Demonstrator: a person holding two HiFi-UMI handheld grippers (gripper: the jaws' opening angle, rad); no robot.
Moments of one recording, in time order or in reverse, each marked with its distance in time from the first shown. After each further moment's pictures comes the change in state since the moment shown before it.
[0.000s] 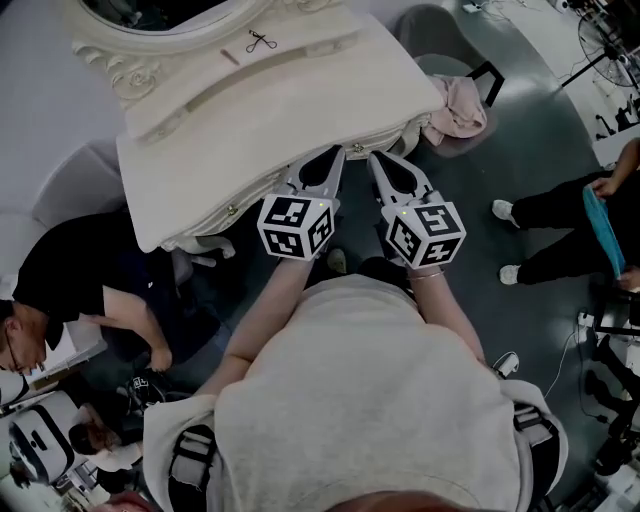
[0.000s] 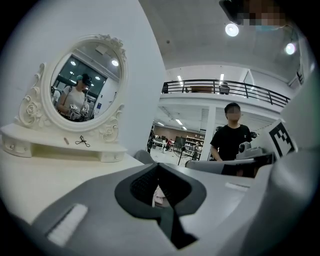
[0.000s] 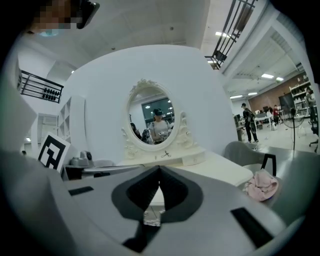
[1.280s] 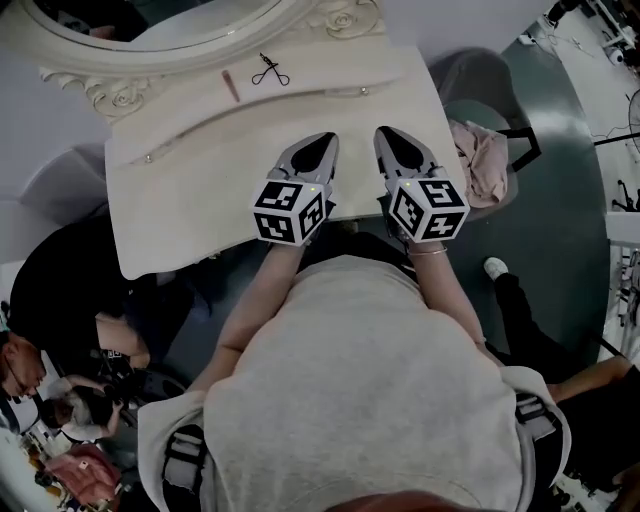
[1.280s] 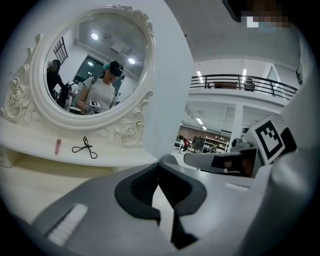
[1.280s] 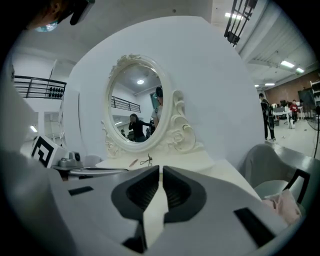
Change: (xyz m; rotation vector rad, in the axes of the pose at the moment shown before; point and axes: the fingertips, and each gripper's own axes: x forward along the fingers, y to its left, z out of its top) left arm 0.174 0.167 0.041 -0.092 0.021 0.197; right arm 0.234 -0.144 0.049 -0.039 0.123 0.134
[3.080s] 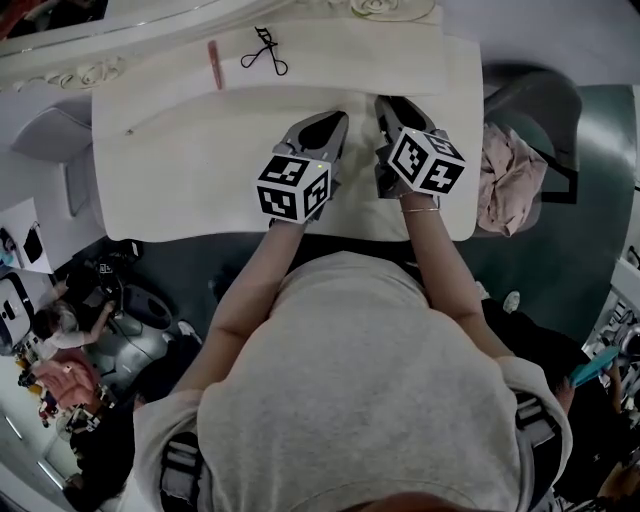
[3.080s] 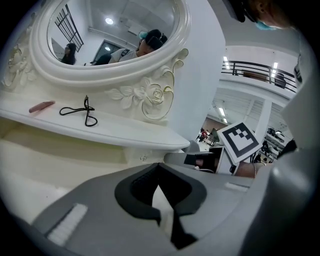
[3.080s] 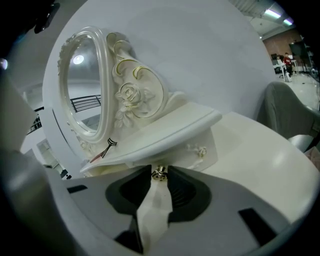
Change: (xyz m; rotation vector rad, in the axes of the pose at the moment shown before) left arm 0.114 0.081 -0.062 -0.142 0.189 0.186; right arm 0.170 -0.113 -0.090 0.316 0.253 0.065
